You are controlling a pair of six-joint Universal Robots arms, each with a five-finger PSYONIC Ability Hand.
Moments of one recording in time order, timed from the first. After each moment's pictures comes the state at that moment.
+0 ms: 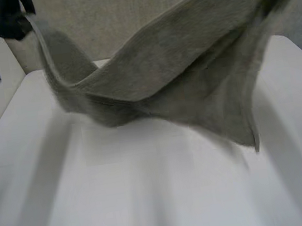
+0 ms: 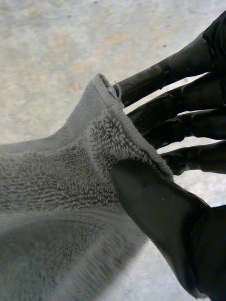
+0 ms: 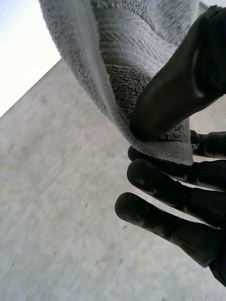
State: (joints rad) left arm 4.48 -1.58 -1.31 3.17 -1.32 3.13; right arm 1.71 -1.50 0.92 0.40 1.31 2.82; left_hand 1.30 1.34 1.34 1.36 1.15; right_hand 1.34 1.33 1.35 1.34 1.17
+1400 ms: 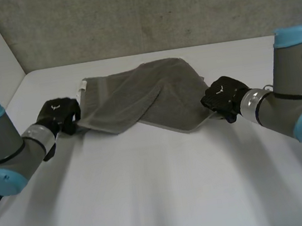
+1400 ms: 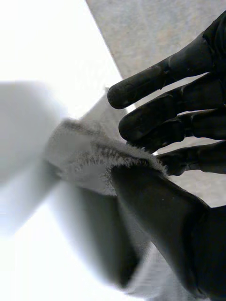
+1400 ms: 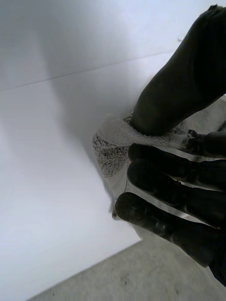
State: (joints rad) left arm 4.56 -2.23 -1.39 3.37 -1.27 3.37; right arm 1.92 -0.94 1.16 0.24 1.30 2.31; left_hand 1.30 1.35 1.35 1.36 1.15; right_hand 1.34 1.34 1.35 1.35 1.17
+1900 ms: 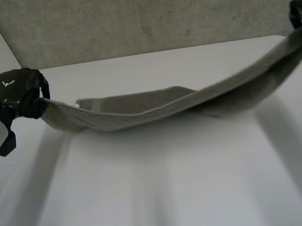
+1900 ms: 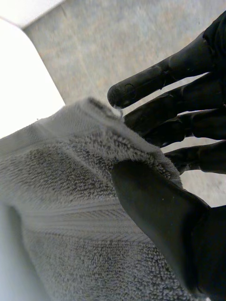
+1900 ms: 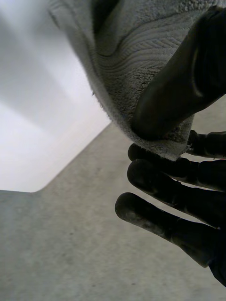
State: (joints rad) left arm 4.65 -1.67 -1.69 3.30 -1.17 3.27; right arm 1.59 -1.56 1.36 0.30 1.28 2.64; left_hand 1.30 1.35 1.35 1.36 1.15; right_hand 1.34 1.34 1.35 1.35 1.17
